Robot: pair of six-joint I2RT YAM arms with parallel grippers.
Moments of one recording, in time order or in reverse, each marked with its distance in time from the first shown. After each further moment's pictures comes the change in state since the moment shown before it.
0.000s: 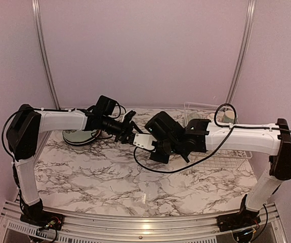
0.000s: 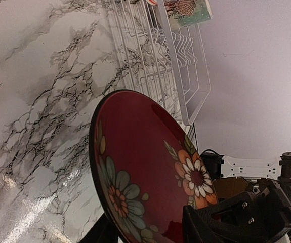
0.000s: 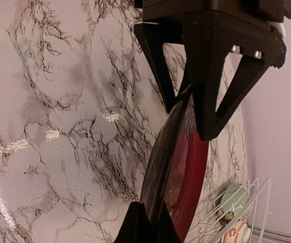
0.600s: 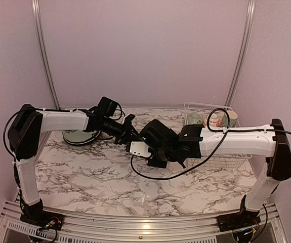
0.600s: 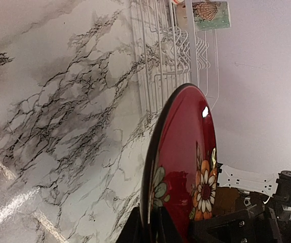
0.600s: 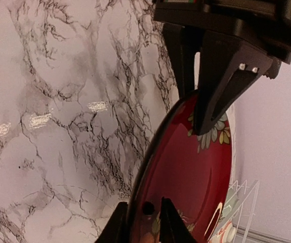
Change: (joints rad) left arm -0.007 0.016 0.005 -0.046 -0.023 -0.099; right arm 0.047 0.041 0.000 -0.008 0.095 -0.059
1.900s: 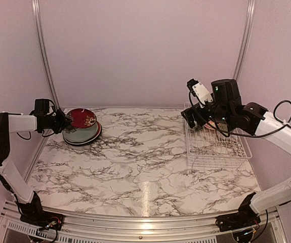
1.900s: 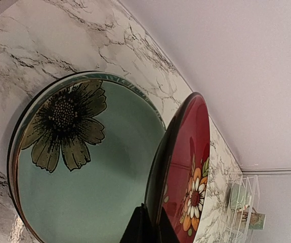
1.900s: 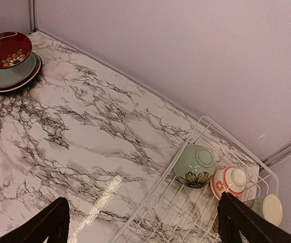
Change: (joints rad) left arm 0.676 -0.294 -0.391 0.216 -0.418 -0.008; right arm -0.429 -0.441 -0.133 0.146 -0.199 0.363
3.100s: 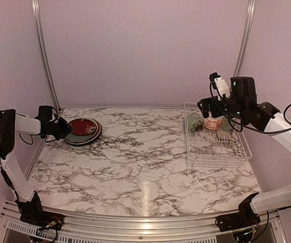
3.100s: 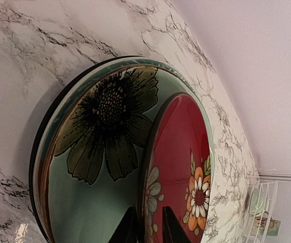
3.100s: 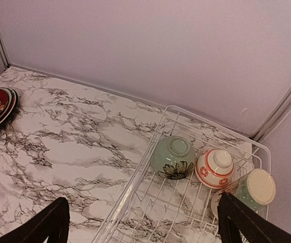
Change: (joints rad) left arm 0.023 0.109 -0.034 0.050 -0.044 0.022; right arm -0.250 -0.085 -0.024 0.007 -0.115 0.137
